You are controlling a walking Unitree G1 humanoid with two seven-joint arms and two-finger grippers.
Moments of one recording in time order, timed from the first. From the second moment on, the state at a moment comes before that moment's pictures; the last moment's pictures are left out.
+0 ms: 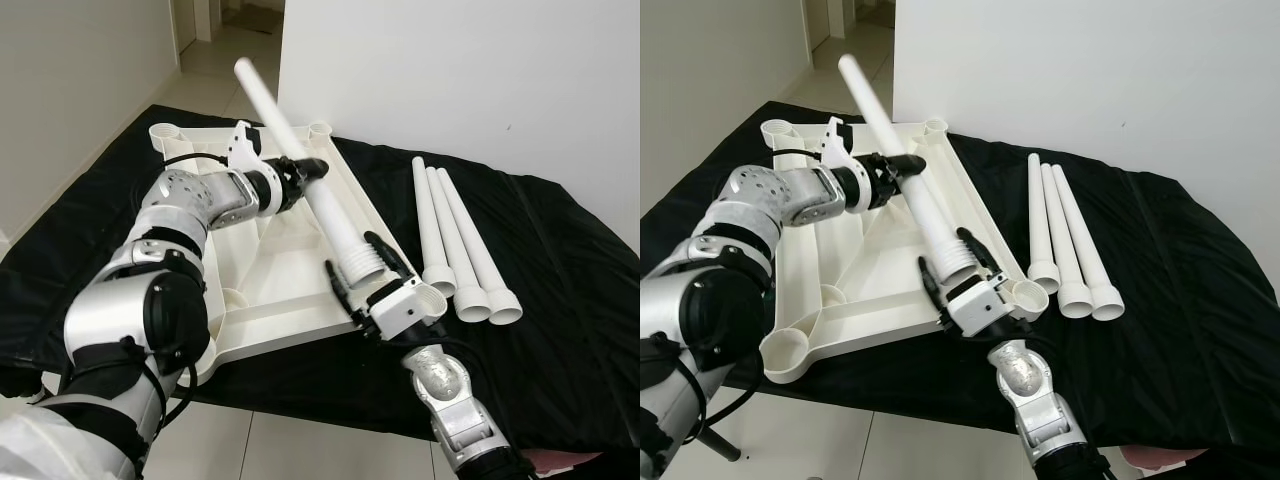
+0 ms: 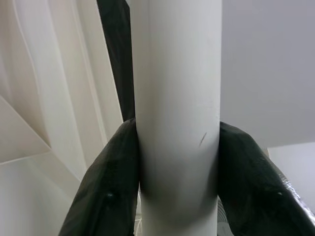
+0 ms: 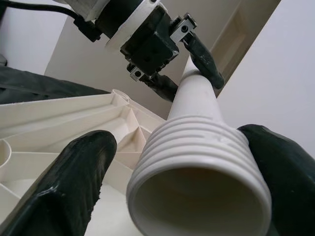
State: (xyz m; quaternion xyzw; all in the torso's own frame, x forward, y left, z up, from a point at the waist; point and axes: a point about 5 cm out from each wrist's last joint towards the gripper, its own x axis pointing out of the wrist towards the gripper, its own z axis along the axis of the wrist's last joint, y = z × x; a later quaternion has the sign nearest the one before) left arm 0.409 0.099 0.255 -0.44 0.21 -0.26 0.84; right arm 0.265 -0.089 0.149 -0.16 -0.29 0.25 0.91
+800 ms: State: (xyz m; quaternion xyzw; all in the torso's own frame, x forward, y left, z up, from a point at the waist) left arm 0.417 0.128 0.285 -0.34 0.09 -0.21 0.91; right arm 0.281 -0.120 0.125 -0.05 -0.13 0.17 0.98
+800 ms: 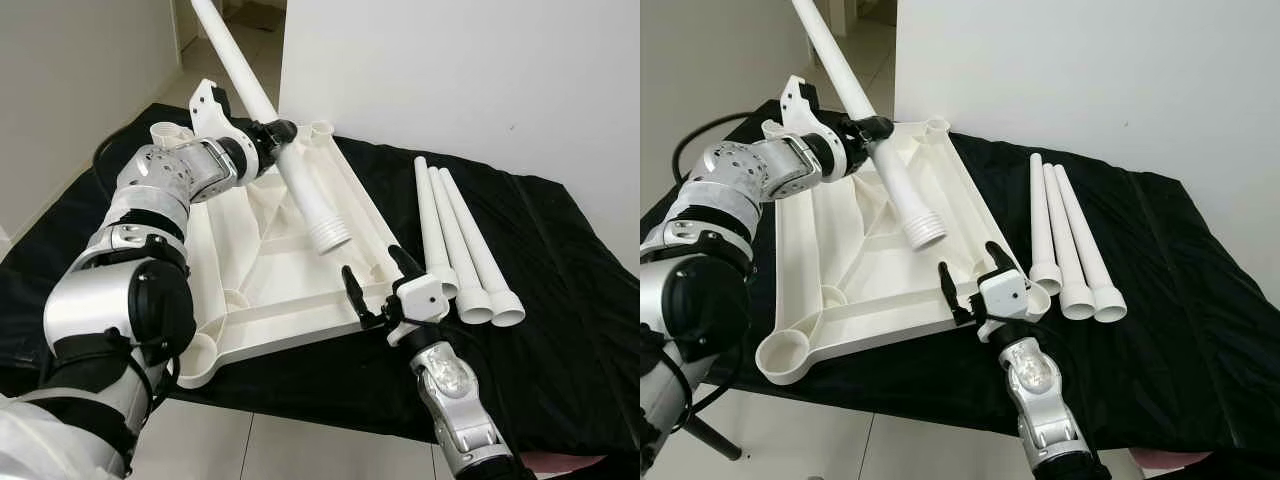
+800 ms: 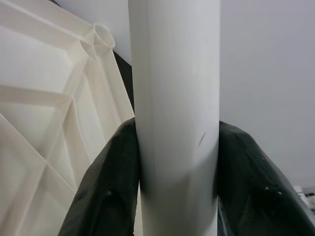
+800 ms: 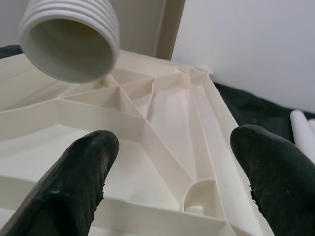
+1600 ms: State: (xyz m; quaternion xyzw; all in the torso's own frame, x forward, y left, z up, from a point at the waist) left arm 0.378 0.094 0.315 -0.13 -0.17 -0.23 0.95; right arm 0.315 -0.114 0.179 -0.07 -0.10 0.22 0.97
